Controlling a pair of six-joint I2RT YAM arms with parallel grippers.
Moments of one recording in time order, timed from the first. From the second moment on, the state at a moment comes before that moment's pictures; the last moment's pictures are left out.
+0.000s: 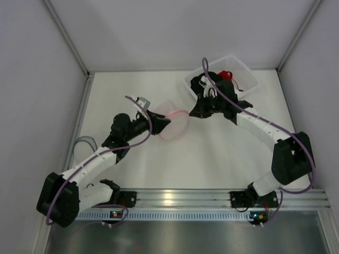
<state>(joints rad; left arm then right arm) -0.47 1.13 0.56 0.52 0.46 -0.30 0.44 1.53 1.14 -0.22 -0.53 0.27</state>
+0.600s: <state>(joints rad) -0.48 1.36 0.96 0.27 0.53 -0.06 0.48 1.48 1.13 -0.23 -0.43 0.19</state>
